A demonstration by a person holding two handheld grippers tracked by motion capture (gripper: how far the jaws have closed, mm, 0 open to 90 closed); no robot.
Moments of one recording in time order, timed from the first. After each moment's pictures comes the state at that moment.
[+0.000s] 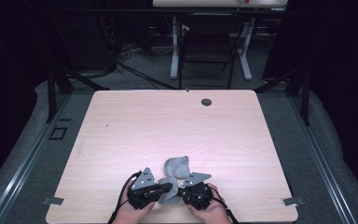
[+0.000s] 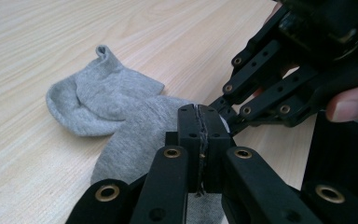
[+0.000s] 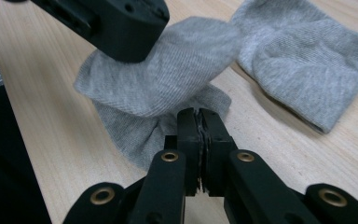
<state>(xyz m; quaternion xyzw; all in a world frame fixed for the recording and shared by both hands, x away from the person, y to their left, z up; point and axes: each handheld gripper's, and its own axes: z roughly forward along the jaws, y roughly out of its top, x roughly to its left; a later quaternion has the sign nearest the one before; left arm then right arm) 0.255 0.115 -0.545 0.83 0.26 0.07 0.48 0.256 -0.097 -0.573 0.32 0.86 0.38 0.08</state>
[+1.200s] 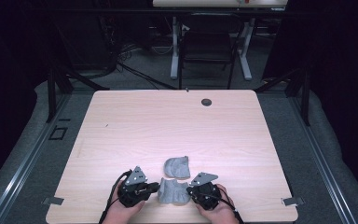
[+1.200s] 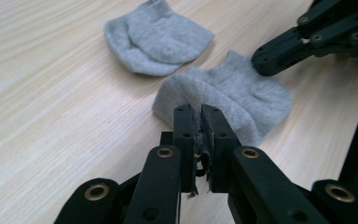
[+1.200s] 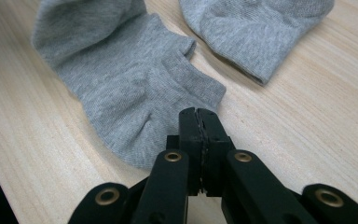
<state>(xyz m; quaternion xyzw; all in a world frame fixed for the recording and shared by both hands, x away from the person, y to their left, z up) 0.263 0.143 -0.553 0.85 0.33 0.08 0.41 0.254 -0.119 -0.572 0.35 0.87 0.33 0.12</state>
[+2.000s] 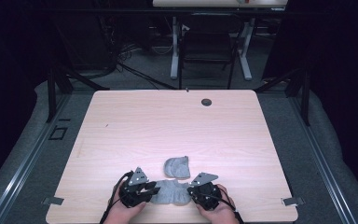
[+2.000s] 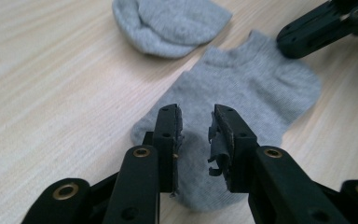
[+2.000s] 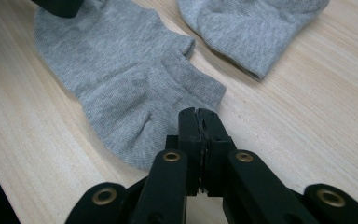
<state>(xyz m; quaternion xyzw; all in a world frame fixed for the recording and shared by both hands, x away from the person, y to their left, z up) 0.266 0.140 -0.568 0.86 0.33 0.09 0.38 0.253 -0.121 -0.570 0.36 0.87 0.32 0.12</state>
